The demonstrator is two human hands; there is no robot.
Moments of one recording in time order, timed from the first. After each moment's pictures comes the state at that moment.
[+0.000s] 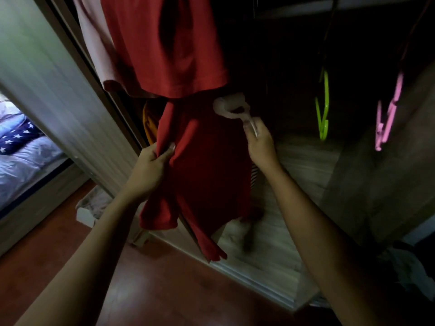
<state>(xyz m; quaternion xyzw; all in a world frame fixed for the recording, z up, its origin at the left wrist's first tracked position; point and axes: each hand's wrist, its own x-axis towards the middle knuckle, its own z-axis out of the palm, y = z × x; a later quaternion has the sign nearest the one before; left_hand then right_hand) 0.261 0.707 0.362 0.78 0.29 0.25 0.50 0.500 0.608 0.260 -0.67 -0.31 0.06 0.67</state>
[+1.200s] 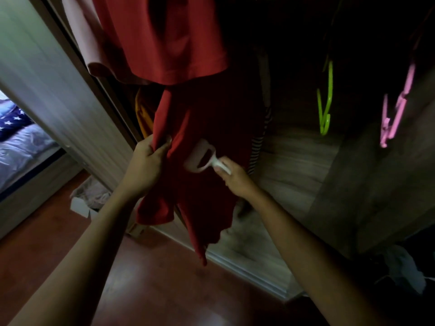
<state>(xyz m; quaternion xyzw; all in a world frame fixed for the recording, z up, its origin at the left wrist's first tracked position) 0.271 0.716 0.339 0.79 0.28 0.27 0.47 0.456 0.622 0.162 -0.69 -0.41 0.22 0.55</state>
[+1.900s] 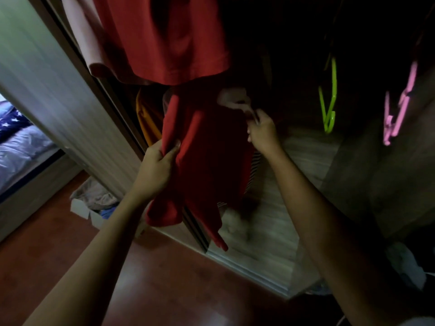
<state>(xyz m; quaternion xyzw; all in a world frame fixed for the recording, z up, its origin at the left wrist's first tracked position) 0.276 0.723 0.318 0.81 0.25 0.27 0.46 0.529 0.620 0.252 -0.68 -0.26 0.10 0.67</state>
